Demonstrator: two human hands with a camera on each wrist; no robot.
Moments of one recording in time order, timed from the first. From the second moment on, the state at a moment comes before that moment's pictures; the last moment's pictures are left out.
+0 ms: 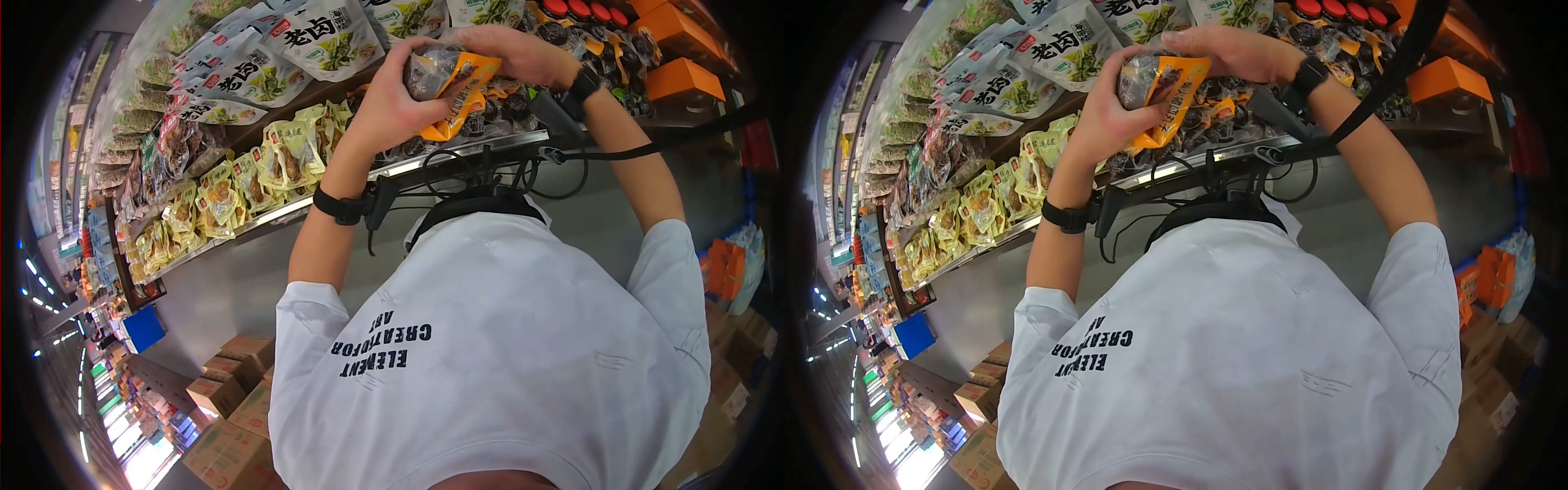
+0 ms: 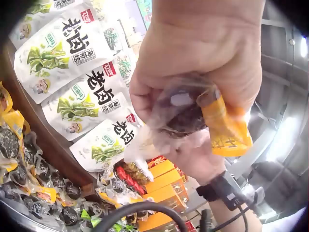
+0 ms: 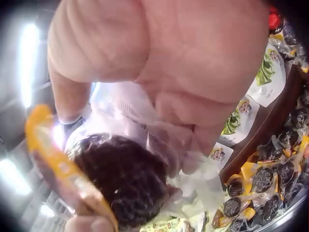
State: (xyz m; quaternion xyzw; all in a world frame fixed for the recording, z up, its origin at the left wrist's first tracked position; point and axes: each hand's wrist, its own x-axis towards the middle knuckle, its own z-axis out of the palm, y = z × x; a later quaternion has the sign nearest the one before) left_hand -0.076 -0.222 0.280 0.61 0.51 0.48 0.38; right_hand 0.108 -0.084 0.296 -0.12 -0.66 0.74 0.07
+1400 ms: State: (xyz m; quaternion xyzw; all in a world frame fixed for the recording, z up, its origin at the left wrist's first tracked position) left_hand -0.012 -0.150 0.226 0.86 0.48 0.12 0.10; right_hand 0.186 -0.086 0.179 -0.32 -0.66 0.68 0.10
